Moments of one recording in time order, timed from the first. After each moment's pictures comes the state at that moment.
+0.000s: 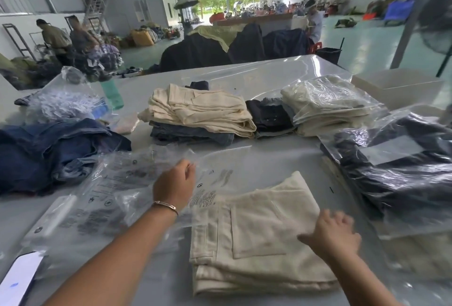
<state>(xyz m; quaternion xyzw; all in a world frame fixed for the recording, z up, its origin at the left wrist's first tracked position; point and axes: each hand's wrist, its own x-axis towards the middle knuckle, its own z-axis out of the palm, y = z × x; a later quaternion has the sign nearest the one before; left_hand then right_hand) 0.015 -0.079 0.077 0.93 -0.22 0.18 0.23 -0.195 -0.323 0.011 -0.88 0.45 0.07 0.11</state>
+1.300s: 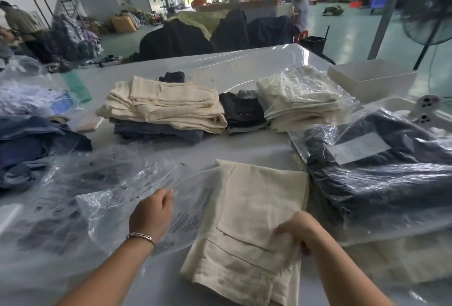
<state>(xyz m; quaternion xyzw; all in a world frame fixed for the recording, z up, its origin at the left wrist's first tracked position) -0.009 -0.134 0.012 0.95 -0.16 0.09 0.25 -0.173 -0.419 -0.016 -0.76 0.48 0.14 0.42</state>
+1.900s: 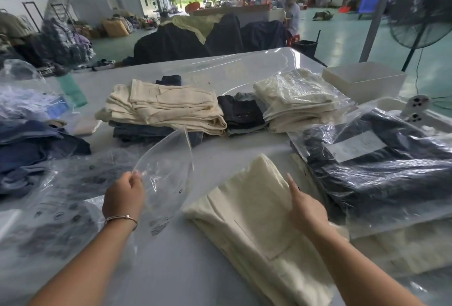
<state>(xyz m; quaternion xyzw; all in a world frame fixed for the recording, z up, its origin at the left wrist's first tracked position) 0.043 -0.099 0.041 0.93 -0.04 0.15 0.33 -0.171 -0.415 0.002 -0.92 0.35 0.03 0.18</state>
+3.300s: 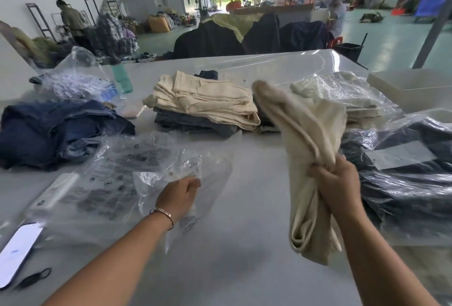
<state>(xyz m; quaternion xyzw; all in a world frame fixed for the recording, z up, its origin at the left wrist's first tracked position) -0.006 -0.081 0.026 0.94 -0.20 0.02 0.28 -0.171 -0.365 0.090 -0.79 0.28 -0.32 0.44</state>
